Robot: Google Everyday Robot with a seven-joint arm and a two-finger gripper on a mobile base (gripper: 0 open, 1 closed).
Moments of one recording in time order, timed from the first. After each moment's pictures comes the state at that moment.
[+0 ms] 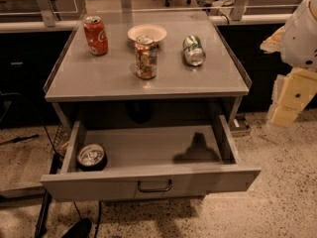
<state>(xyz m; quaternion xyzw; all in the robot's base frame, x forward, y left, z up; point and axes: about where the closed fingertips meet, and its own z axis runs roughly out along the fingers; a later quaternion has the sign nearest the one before) 0.438 -0.217 0.976 -0.60 0.78 -0.03 0.16</state>
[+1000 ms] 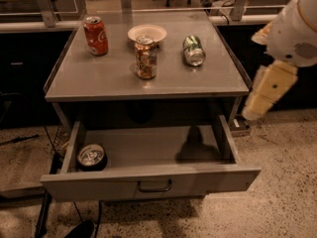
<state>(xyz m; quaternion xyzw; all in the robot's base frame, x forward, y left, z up) 0.471 -0.197 0.975 -0.57 0.79 -0.02 0.22</state>
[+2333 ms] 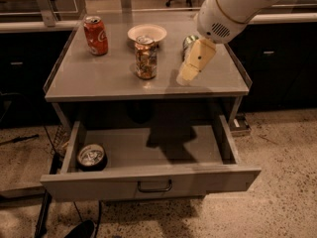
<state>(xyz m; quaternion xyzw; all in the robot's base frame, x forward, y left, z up) 0.585 -0.097 0.970 -0.58 0.76 0.02 0.31</state>
